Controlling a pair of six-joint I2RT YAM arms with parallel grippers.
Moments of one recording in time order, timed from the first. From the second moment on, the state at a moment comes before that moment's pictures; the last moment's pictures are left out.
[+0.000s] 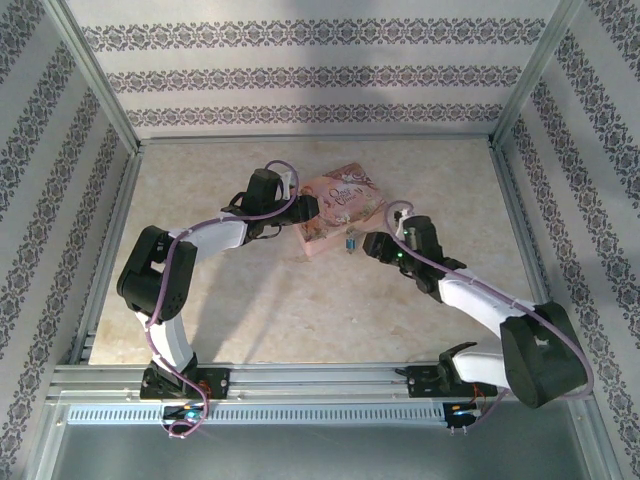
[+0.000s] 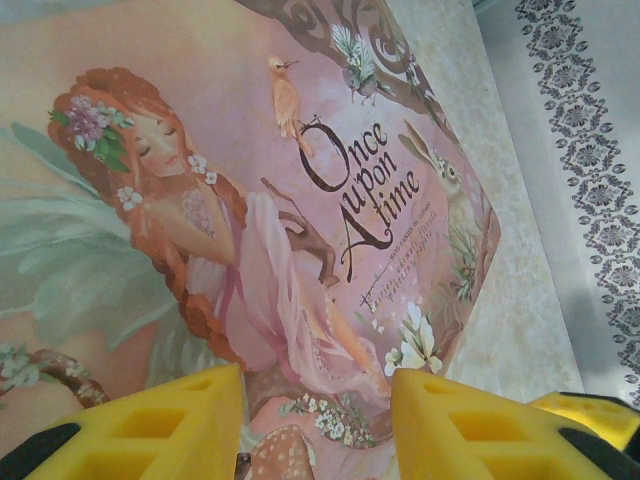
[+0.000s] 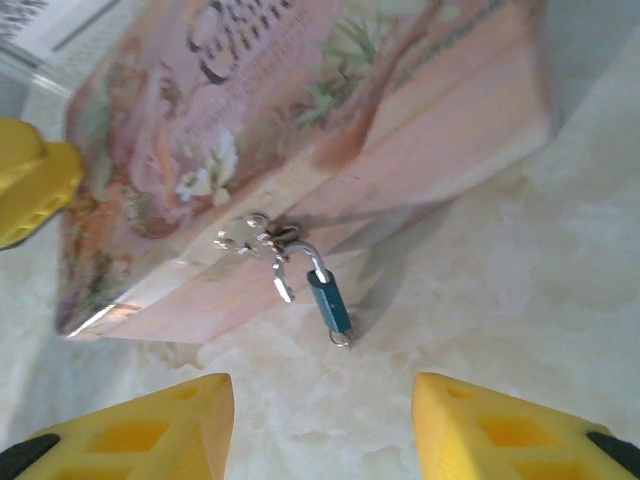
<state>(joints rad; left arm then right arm) -0.41 1.82 1.12 0.09 0.43 -0.63 0.35 1.24 0.53 0.09 -0.26 0.62</state>
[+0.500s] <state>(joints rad) -0.41 1.82 1.12 0.09 0.43 -0.63 0.24 1.48 0.58 0.18 -0.64 0.54</state>
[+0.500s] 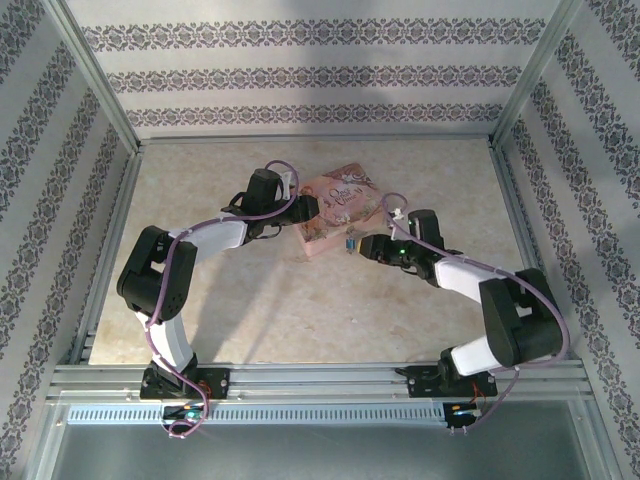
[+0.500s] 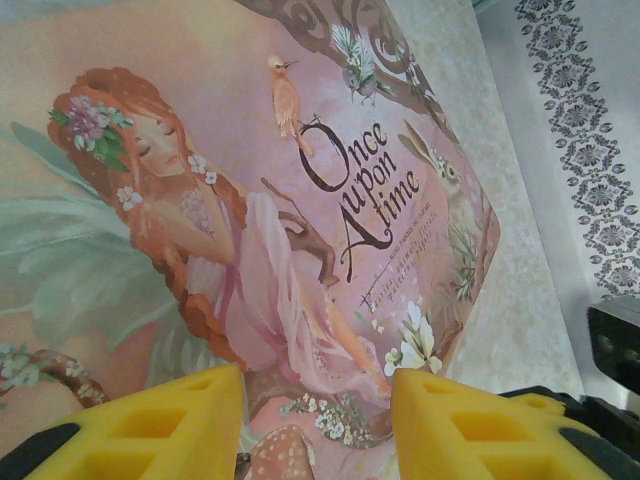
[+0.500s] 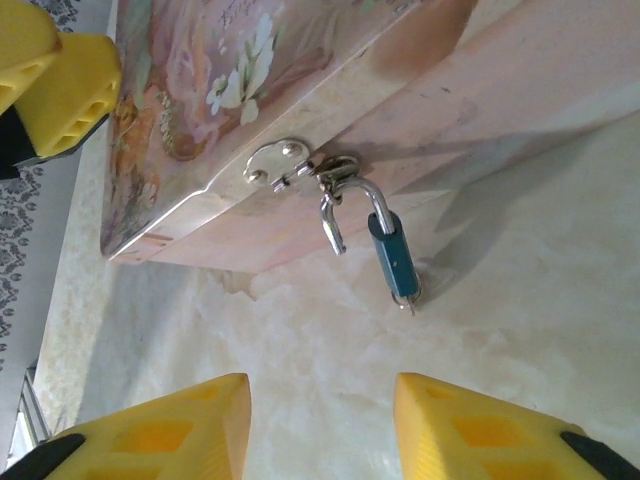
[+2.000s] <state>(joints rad) -0.41 1.82 1.11 0.11 0.42 -0.63 0.27 1.88 0.65 0.63 -0.67 0.69</state>
